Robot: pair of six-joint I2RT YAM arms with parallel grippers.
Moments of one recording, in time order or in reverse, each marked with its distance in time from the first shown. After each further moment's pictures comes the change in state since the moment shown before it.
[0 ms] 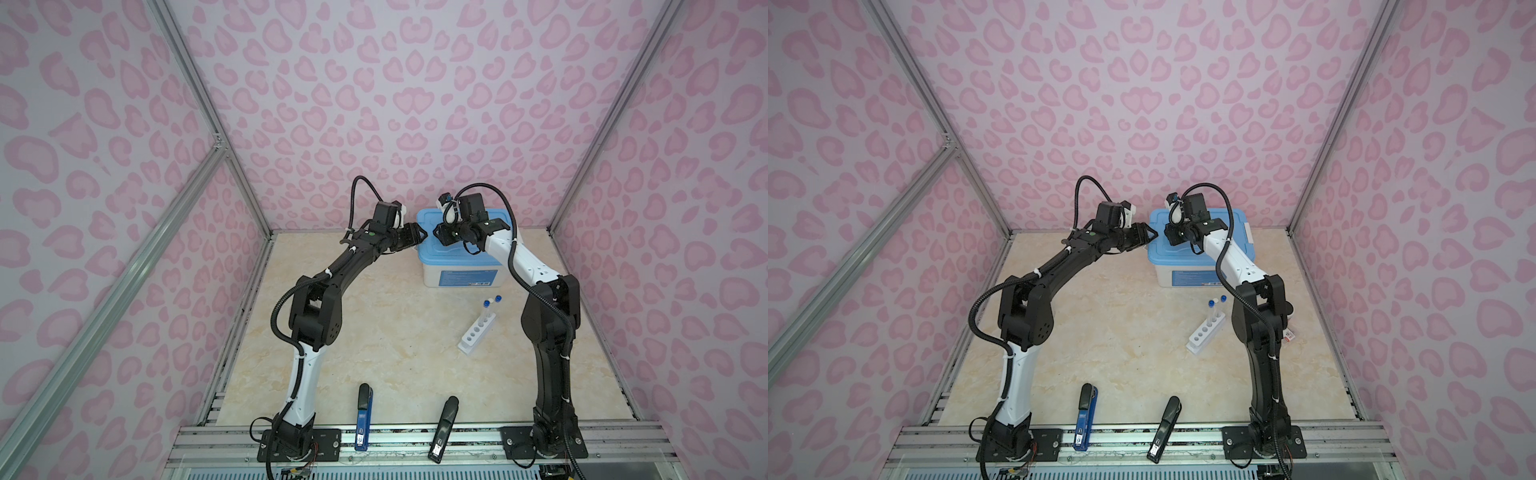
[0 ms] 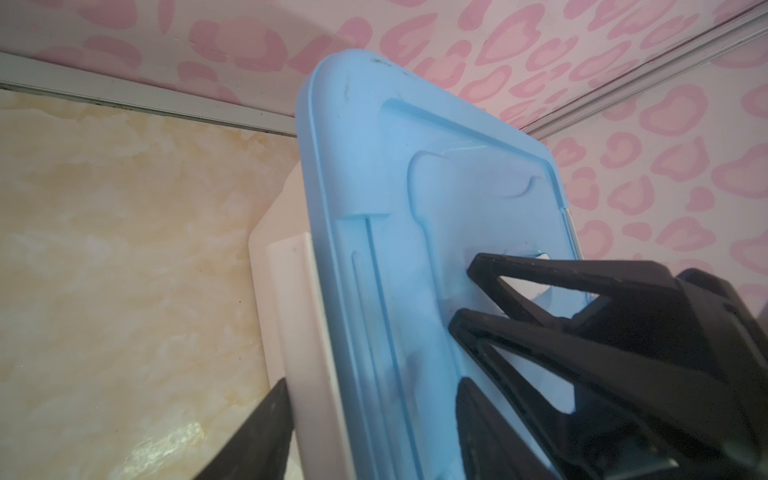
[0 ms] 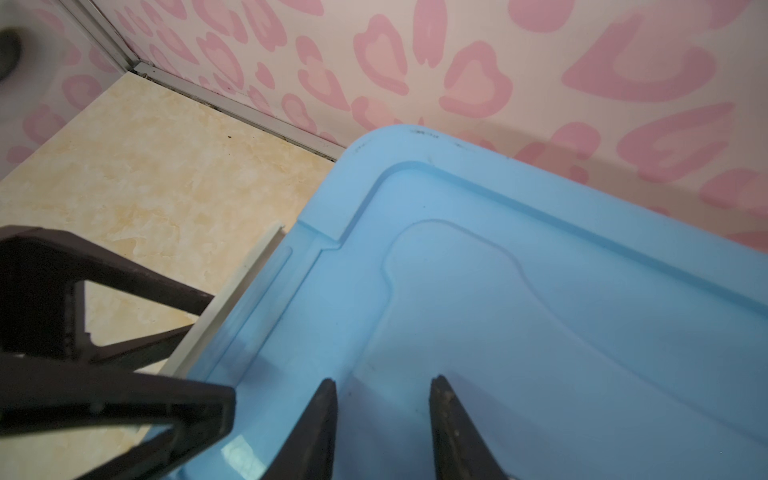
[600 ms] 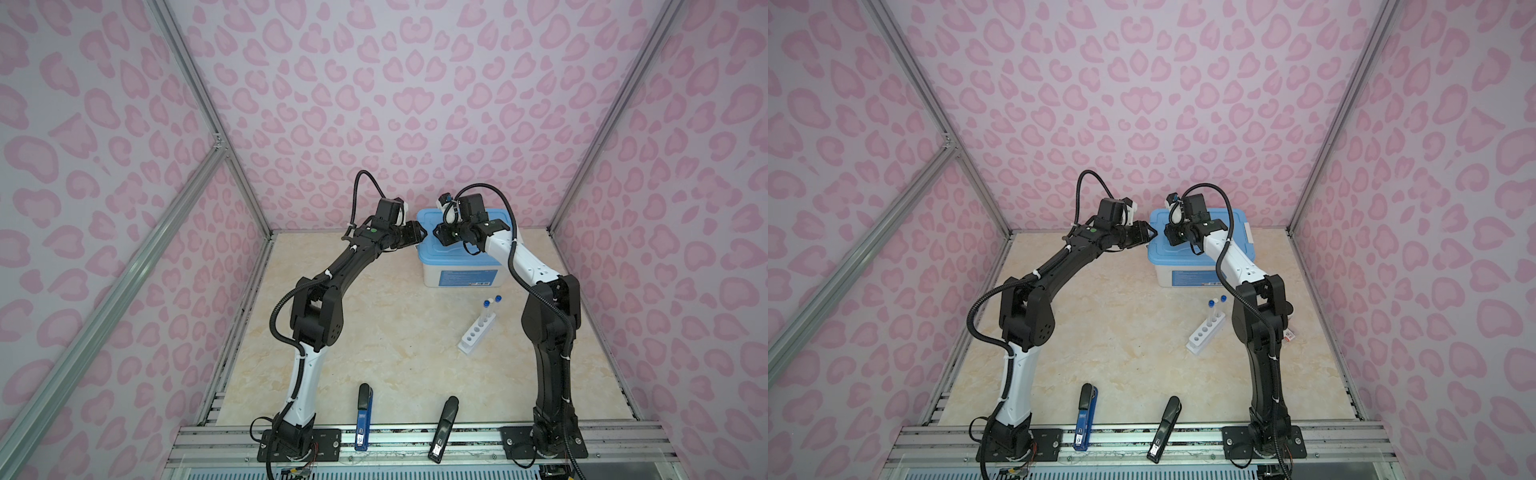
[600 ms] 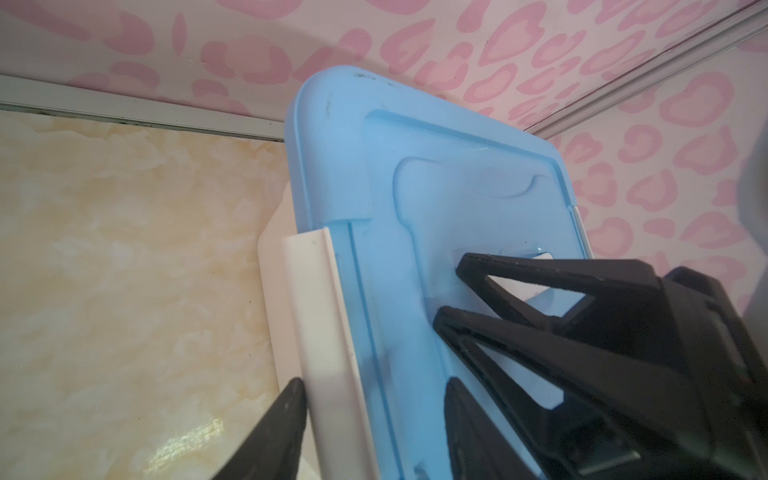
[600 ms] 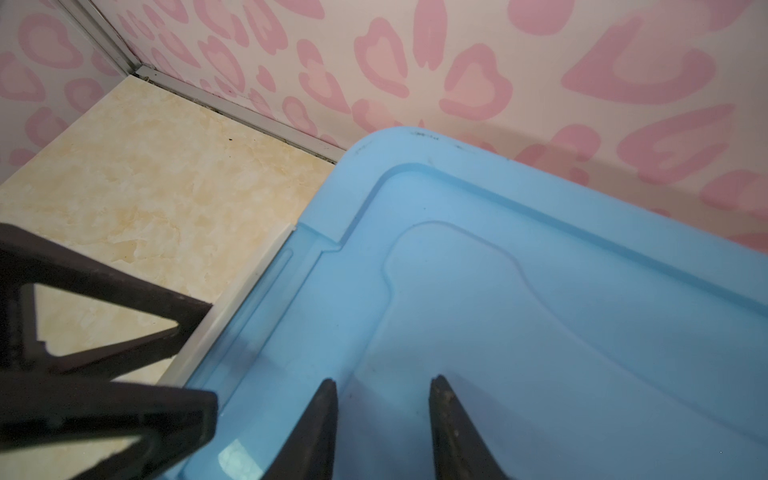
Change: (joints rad) left arm -0.016 0.000 0.072 -0.098 -0.066 0.042; right arm 0.000 -0.005 -0.017 0.020 -0.002 0.003
